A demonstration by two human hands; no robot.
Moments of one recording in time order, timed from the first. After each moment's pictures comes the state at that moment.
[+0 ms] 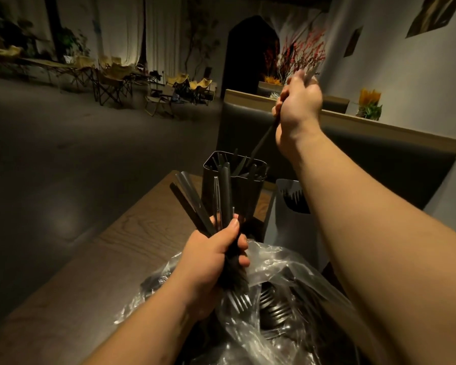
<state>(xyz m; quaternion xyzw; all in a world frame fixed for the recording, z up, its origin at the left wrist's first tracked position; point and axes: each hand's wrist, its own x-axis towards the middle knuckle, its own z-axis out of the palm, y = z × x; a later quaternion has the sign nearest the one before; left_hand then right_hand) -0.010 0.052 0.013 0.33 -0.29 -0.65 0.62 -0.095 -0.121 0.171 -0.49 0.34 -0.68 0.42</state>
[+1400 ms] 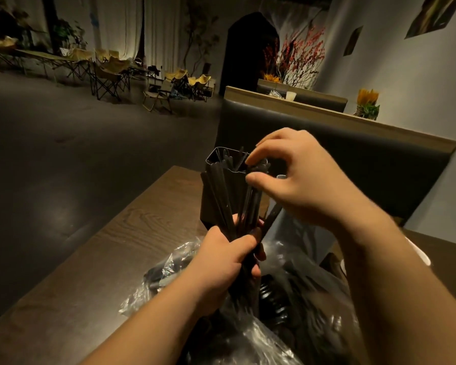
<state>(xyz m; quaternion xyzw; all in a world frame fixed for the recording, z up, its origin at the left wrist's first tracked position) -0.014 0.060 0.010 0.38 -0.44 -0.60 0.55 -0.138 0.004 0.138 -0.88 0.41 -0.23 -0.01</state>
